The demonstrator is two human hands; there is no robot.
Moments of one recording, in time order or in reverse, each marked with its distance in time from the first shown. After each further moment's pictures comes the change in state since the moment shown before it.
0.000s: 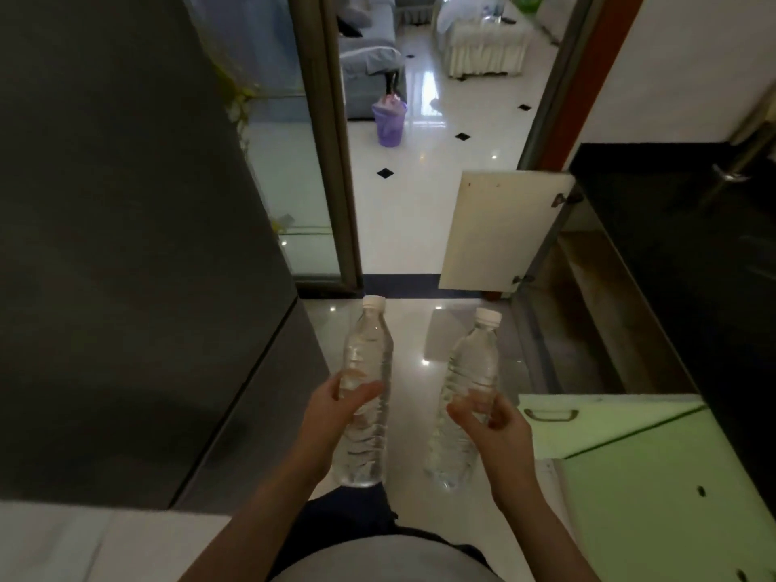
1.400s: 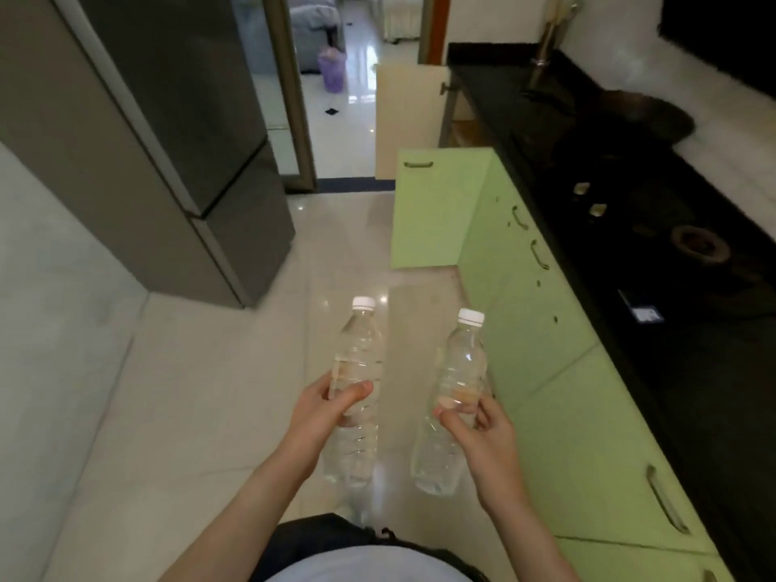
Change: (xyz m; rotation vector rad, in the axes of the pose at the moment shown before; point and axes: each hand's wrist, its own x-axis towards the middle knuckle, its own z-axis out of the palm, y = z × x) left_hand -0.761 -0.390 0.014 0.056 -0.142 0.031; right_hand -0.790 0.228 -0.328 0.079 0.062 0.039
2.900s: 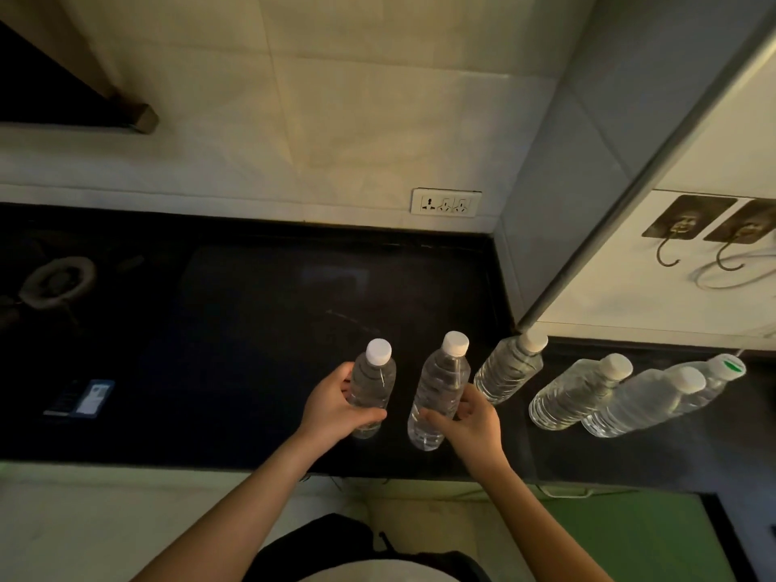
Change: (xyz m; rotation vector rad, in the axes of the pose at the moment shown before) left_hand -0.099 -0.079 0.644 0.952 -1.385 0.427; right_hand -0.137 0.105 -0.497 0.088 1.249 0.162
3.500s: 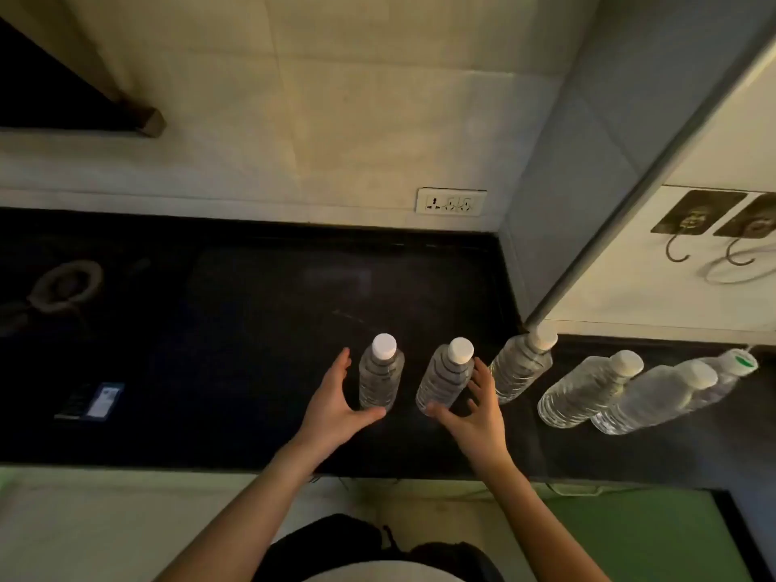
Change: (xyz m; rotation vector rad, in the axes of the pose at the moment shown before) left_hand 0.002 -0.014 -0.009 0.076 0.024 -0.013; right_hand 0.010 0.015 0.013 -0.031 0.089 -0.023
